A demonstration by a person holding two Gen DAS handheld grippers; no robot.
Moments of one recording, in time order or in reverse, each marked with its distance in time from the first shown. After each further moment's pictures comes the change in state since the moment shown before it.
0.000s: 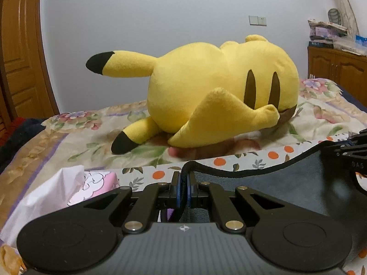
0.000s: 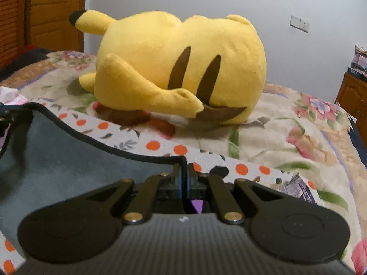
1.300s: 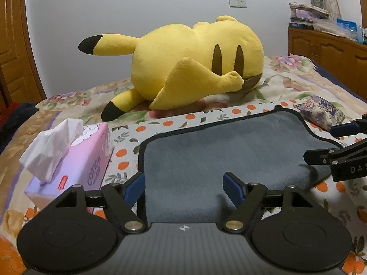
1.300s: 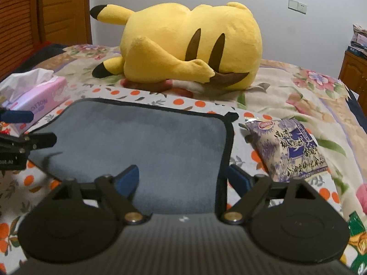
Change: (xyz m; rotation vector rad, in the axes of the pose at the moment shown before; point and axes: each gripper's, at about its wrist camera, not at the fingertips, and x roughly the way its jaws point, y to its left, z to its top) left arm -0.071 -0.017 -0.045 0.041 0.104 -0.081; right arm -0.071 0.016 -0.053 0.066 0.061 0.067
